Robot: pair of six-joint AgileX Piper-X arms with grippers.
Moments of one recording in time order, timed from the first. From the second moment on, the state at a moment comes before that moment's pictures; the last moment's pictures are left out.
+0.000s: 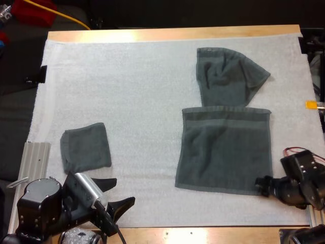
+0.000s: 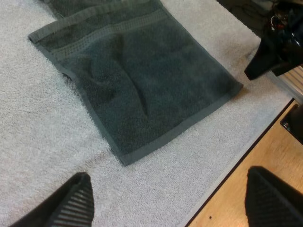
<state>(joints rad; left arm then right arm) -0.19 0.39 -0.83 1.28 0.66 -1.68 0.28 0.81 -0.54 1.21 -0.09 -1.23</state>
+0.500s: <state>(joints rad) -0.19 0.39 -0.83 1.28 0.66 -1.68 0.11 1.01 -0.53 1.10 -0.24 -1.22</state>
